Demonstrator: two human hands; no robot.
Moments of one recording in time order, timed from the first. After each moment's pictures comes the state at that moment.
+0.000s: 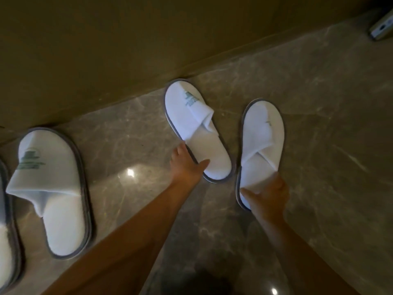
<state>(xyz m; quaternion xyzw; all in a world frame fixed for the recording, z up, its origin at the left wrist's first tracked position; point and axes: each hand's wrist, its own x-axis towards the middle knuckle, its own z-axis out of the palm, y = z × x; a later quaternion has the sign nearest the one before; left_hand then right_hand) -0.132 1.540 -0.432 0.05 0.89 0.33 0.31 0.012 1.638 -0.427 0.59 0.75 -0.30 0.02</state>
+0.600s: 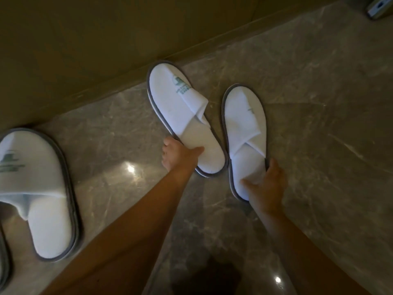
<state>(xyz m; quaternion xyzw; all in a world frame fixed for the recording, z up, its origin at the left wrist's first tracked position) -0.133 1.571 -0.434 -0.10 0.88 0.37 0.29 0.014 1.655 -0.428 0.57 0.77 -0.28 -0.01</state>
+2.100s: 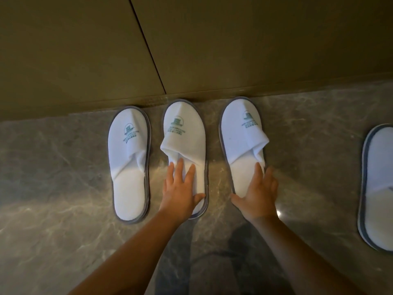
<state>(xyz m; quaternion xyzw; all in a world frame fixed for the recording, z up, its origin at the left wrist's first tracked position) -0.150 1.262 -0.437 0.12 0.95 0.09 0.28 -0.103 1.434 -0.446 0.28 0.92 -0.22 0.16</state>
